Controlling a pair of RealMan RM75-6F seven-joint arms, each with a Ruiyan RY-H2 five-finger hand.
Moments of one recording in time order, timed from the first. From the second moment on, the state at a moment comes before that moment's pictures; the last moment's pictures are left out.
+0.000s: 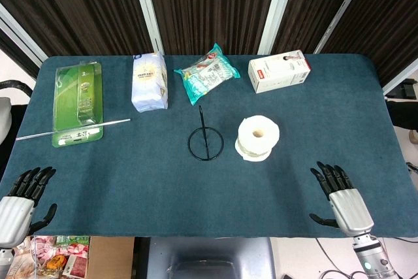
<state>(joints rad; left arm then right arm) -0.07 -1.12 0.03 -1.53 1.71 1.61 -0.04 0.11 -1.21 -0.04 -1.65 -1.65 1.43 -0.15</state>
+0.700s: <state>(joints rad) -0.08 -1.14 0.02 -1.51 1.68 1.60 -0.07 0.46 -1.35 0.17 -1.30 -1.46 0.98 0.48</state>
